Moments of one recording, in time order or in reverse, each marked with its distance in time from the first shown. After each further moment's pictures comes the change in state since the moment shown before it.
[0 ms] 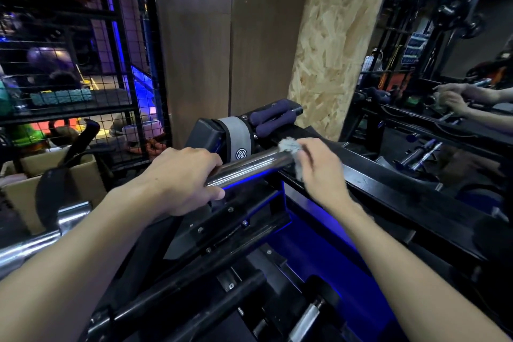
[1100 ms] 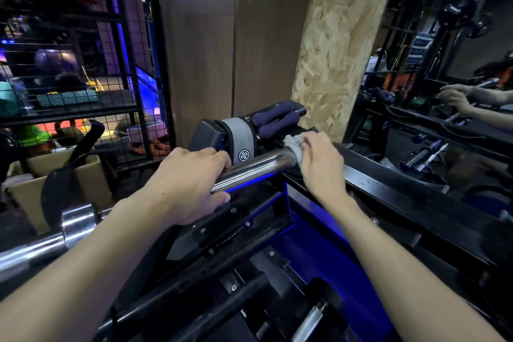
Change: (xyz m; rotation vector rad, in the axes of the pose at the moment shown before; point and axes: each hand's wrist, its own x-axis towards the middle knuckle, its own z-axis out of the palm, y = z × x) left_hand 0.000 0.005 0.014 0.066 0.144 0.024; right_hand 0.016 -0.005 0.011 -0.145 0.085 0.064
